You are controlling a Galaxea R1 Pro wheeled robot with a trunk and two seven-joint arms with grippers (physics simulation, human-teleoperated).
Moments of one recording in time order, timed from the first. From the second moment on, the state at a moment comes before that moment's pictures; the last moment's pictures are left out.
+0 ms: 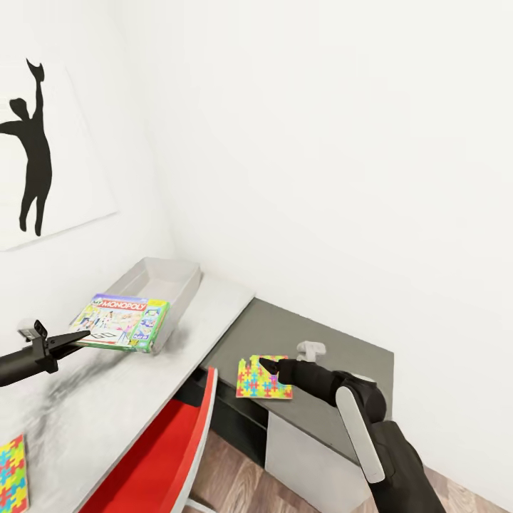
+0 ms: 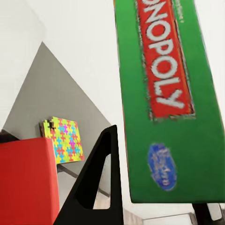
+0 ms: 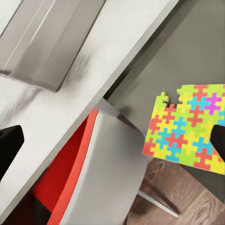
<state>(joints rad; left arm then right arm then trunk) -0.63 0.71 0.04 -0.71 0.72 0.88 -1.34 -0.37 0.09 0.13 -1.50 -0.40 0.82 0.20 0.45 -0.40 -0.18</state>
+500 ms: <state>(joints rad) -0.63 0.71 0.04 -0.71 0.72 0.88 -1.34 -0.37 0.10 0.13 -1.50 -0.40 0.82 0.20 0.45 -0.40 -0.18</state>
